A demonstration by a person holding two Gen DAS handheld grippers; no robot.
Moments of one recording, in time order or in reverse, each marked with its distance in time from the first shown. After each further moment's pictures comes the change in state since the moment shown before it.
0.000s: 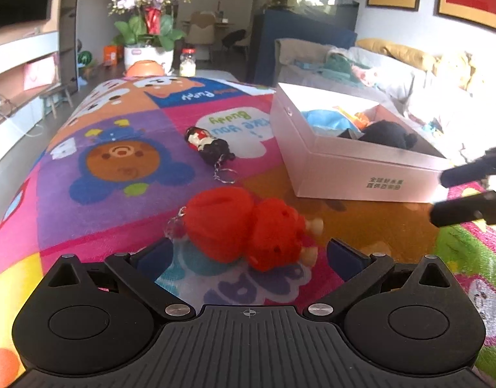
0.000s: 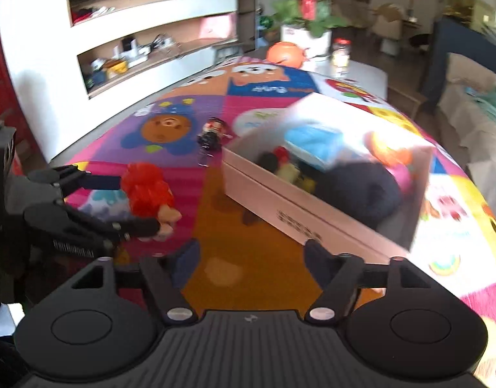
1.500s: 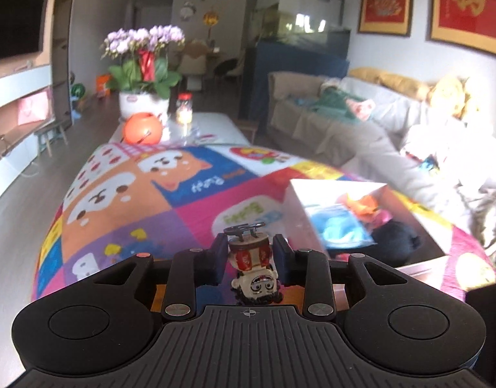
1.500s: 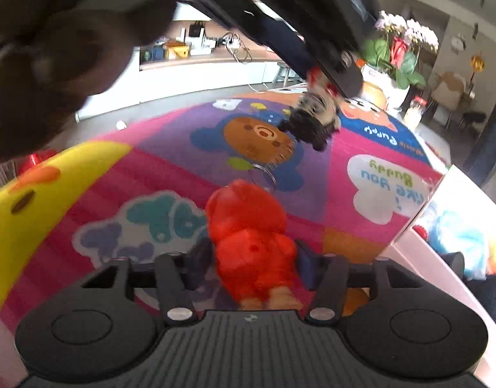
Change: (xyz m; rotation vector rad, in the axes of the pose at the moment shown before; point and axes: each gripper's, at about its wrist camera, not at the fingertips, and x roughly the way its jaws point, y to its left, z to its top) left arm -0.027 0.029 0.111 0.031 -0.109 -0.044; right arm 0.108 0.115 0.032 -0.310 -0.064 0.082
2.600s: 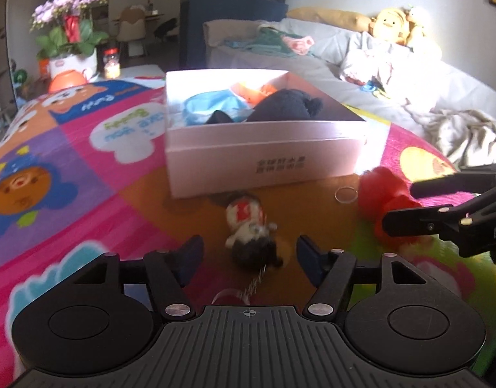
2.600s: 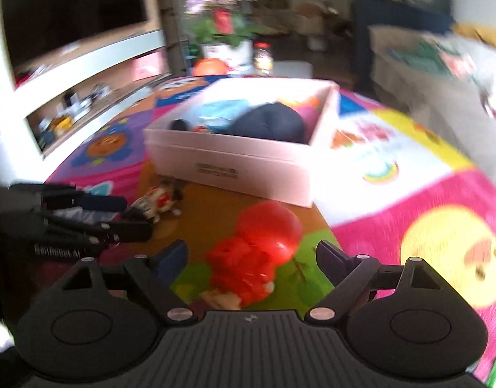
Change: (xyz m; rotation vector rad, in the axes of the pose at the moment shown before) left arm 0.046 -0.111 -0.104 0.146 0.172 -0.135; right arm -0.154 -0.100 -0.138 0.607 -0.021 -0.237
